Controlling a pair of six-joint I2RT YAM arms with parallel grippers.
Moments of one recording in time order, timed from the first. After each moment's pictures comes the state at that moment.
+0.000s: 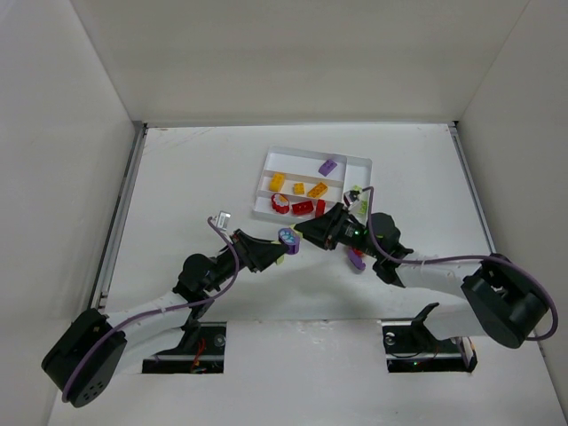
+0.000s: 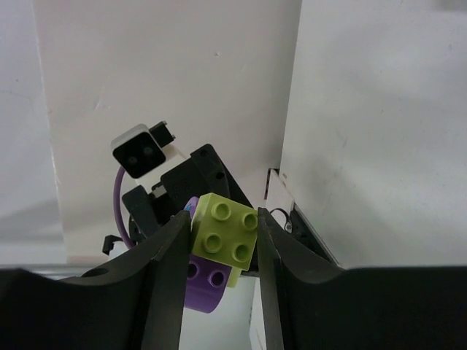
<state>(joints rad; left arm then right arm) -0.69 0.91 0.05 1.06 0.29 -1.05 0.70 1.32 0.43 0.87 -0.36 1.42</state>
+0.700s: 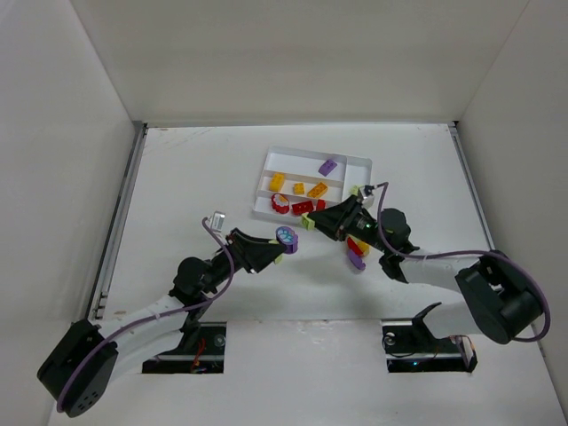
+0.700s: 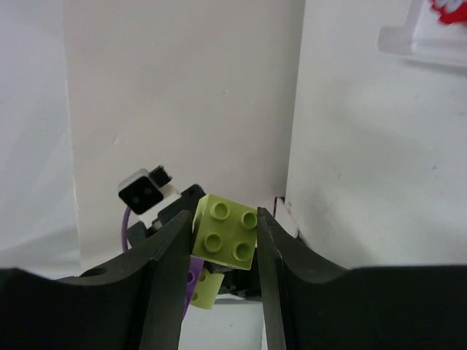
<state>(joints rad) -0.70 0.82 0.05 1.05 0.29 -1.05 0.56 1.35 0.40 0.98 -0.40 1.47</state>
